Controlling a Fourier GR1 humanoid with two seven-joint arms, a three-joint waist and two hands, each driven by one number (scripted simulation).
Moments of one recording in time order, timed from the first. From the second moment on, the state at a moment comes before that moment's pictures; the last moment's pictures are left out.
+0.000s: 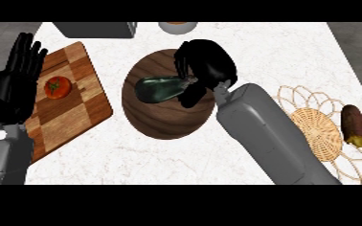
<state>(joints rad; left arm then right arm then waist) -0.26 0.31 0.20 -1.51 0.15 0.03 0.00 -0.83 -0.10 0.41 -1.31 0.58 0.21 0.53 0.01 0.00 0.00</state>
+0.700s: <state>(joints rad) -0.29 0.31 0.21 -1.48 0.15 0.01 0.00 -0.82 0.00 0.38 -0.91 0.38 -0.21 0.31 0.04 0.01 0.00</state>
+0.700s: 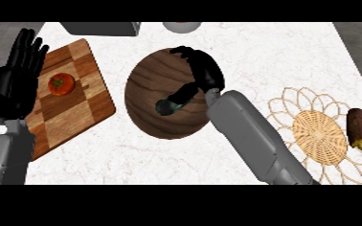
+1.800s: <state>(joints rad) -0.25 0.30 0.22 -1.50 0.14 0.02 -0.01 -0.68 -0.29 -0.10 -0.85 0.04 -0.19 -0.17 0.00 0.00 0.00</state>
